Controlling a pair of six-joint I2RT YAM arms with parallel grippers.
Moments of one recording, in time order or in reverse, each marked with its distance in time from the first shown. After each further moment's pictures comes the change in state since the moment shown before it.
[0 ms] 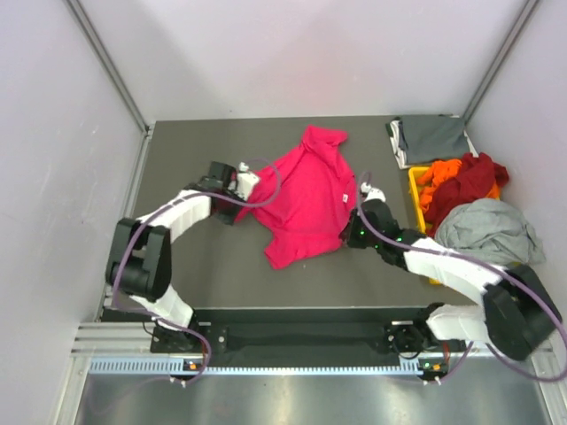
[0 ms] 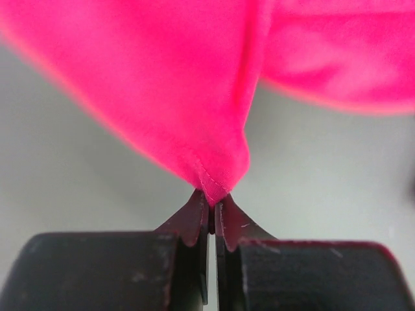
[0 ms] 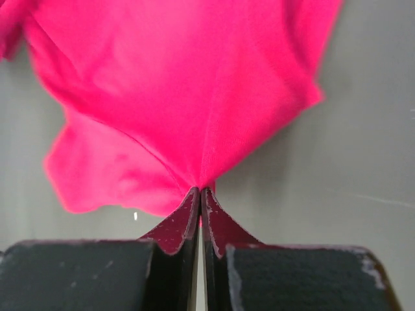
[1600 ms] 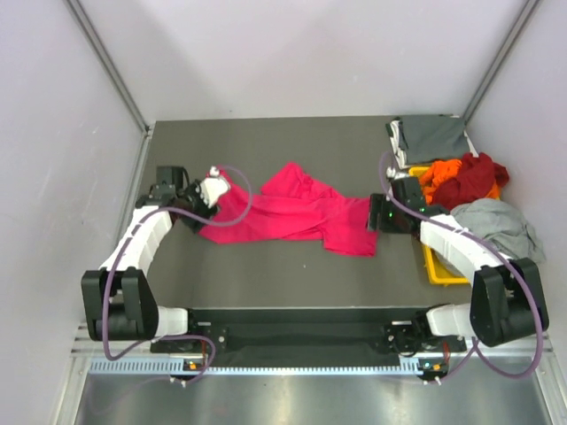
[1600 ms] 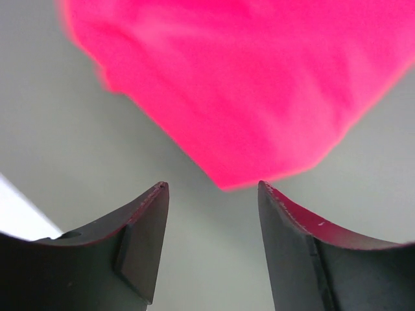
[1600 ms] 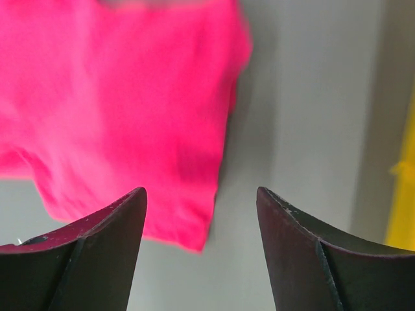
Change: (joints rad) left arm 0.312 -0.298 -0.008 -0.180 0.253 0.459; right arm -0.375 0.055 0.212 -0.322 -0.070 -0.358
